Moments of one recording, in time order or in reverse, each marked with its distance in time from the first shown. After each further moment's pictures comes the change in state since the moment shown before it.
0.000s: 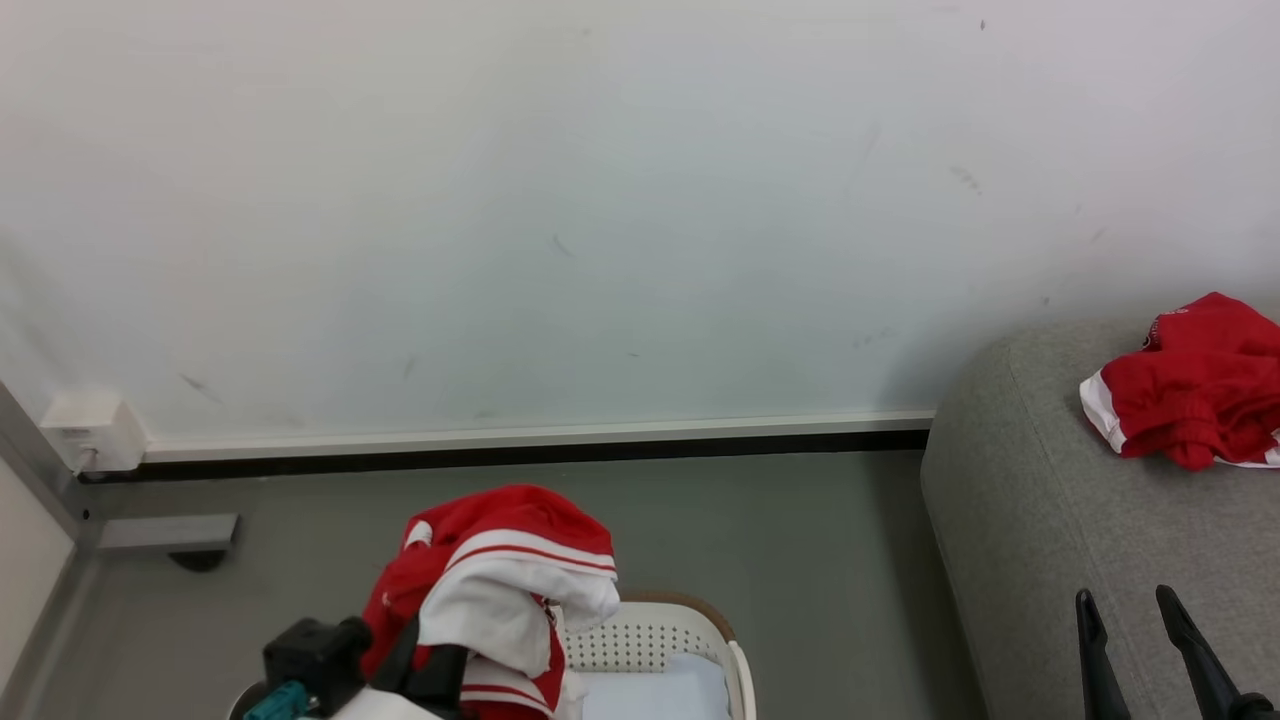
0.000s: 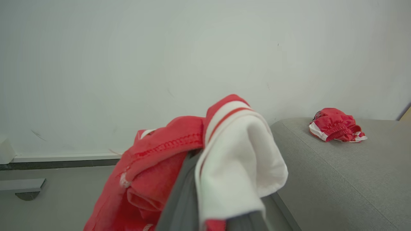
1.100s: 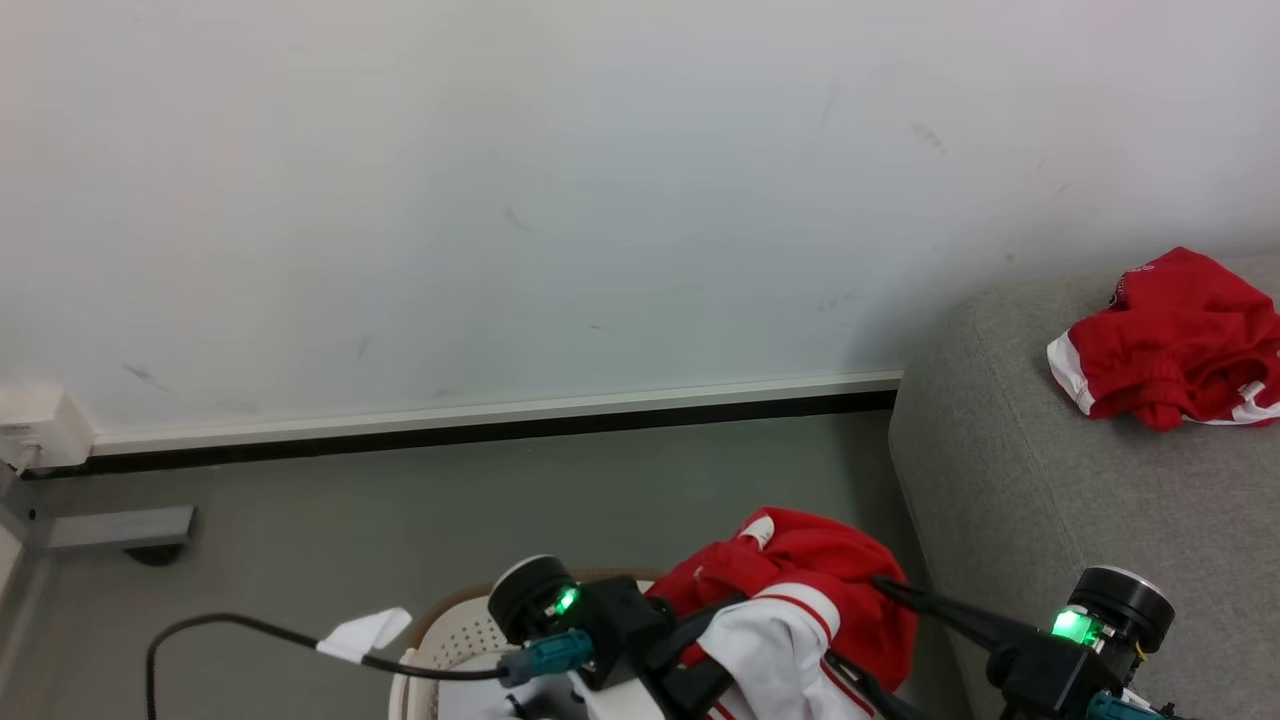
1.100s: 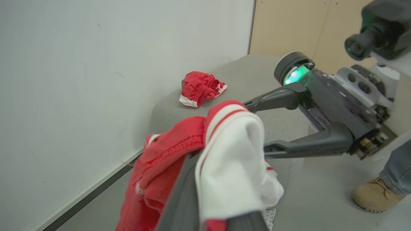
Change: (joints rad) left arm -0.348 0.063 -0.532 -0.013 -0.022 -0.172 0.081; right arm -0.429 -0.543 0.909 -0.209 0.273 0.000 0.186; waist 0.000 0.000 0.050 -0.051
